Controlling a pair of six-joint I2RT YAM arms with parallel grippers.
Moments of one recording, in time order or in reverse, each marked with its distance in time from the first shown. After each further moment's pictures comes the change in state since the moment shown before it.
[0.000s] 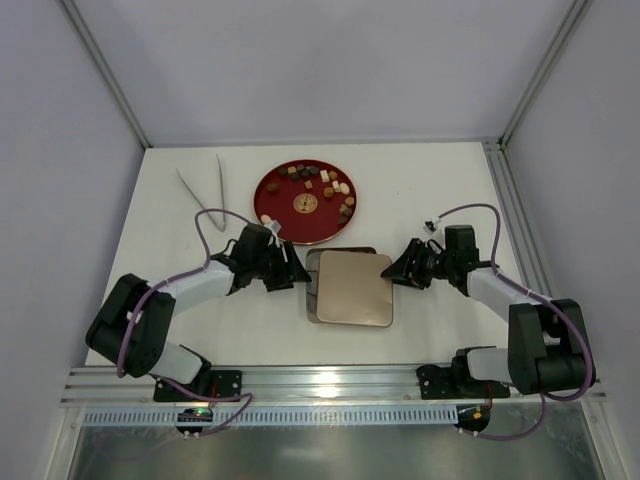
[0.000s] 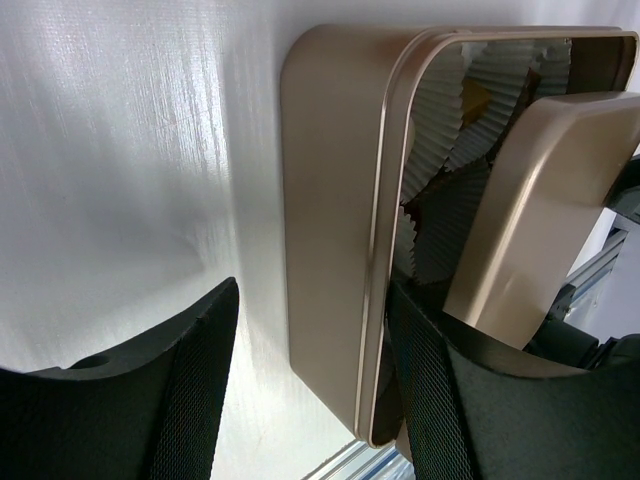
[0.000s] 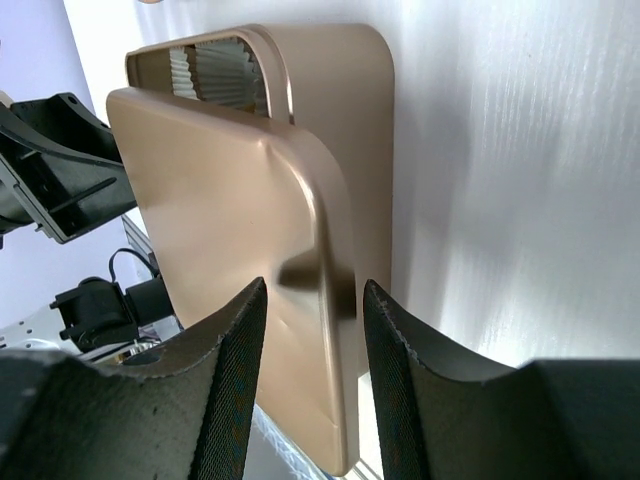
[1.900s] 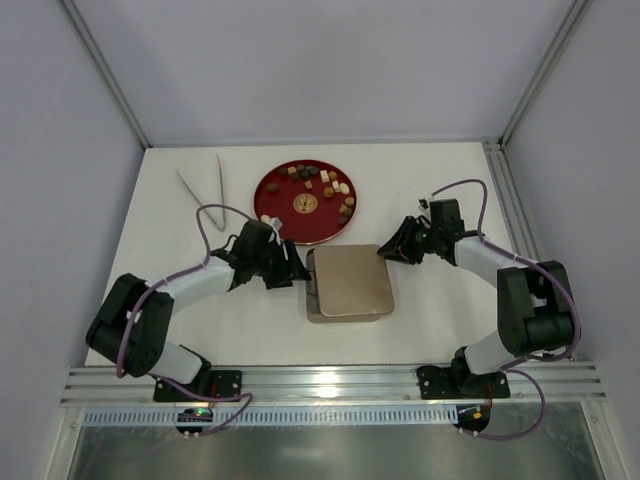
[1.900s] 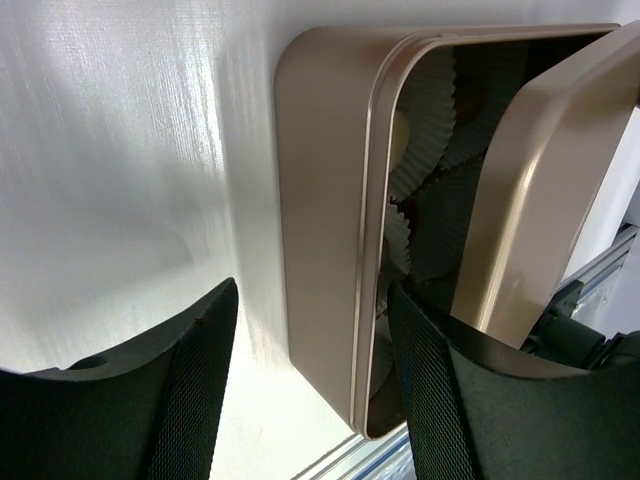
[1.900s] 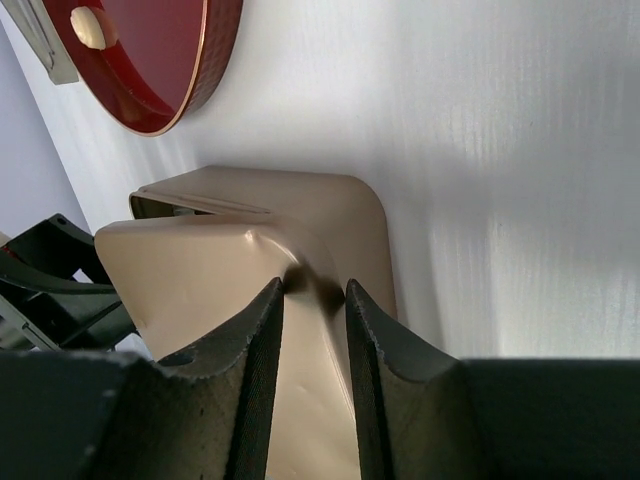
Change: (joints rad) left arm 0.000 0.007 0.043 -0.060 0.000 0.027; right arm 0.071 0.216 0.263 -0.060 0.187 0.087
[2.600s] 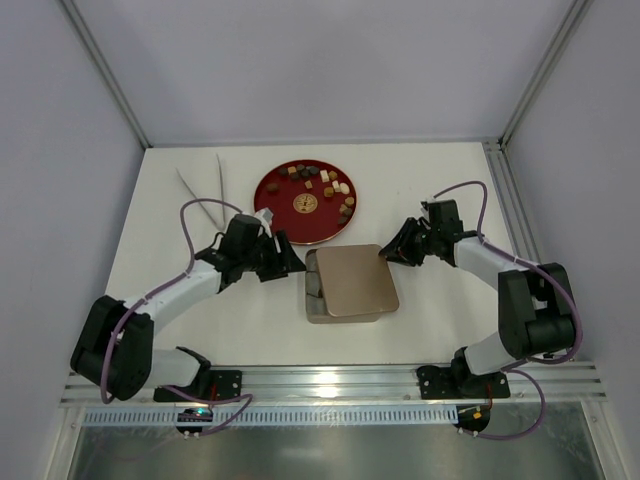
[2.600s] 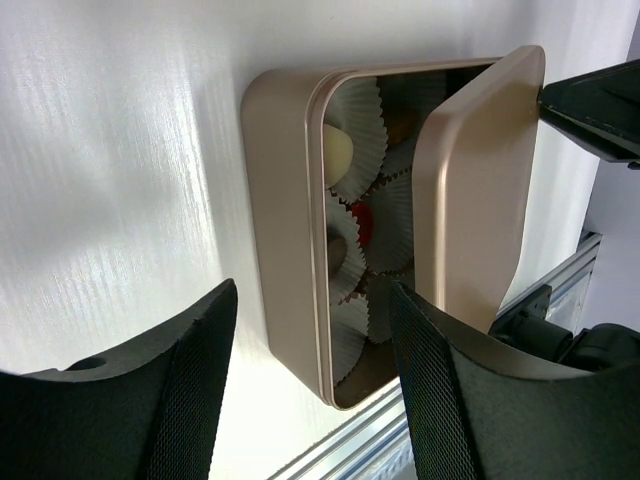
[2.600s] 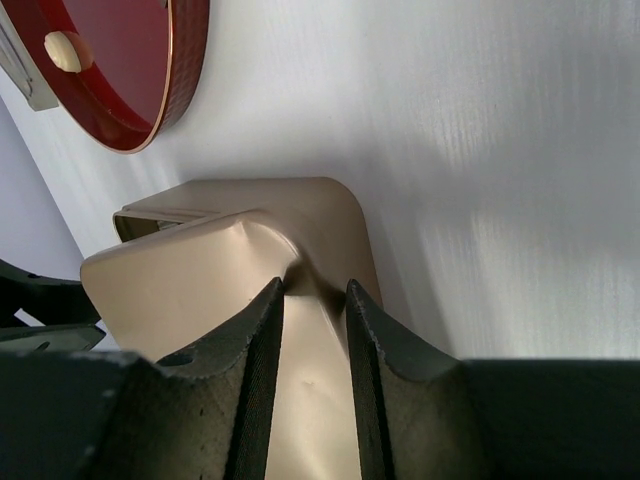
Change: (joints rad) left arm 0.037 -0.138 0.011 -0.057 0.000 0.020; right arm 0.015 -0.011 0.000 -0.035 0.069 0.040
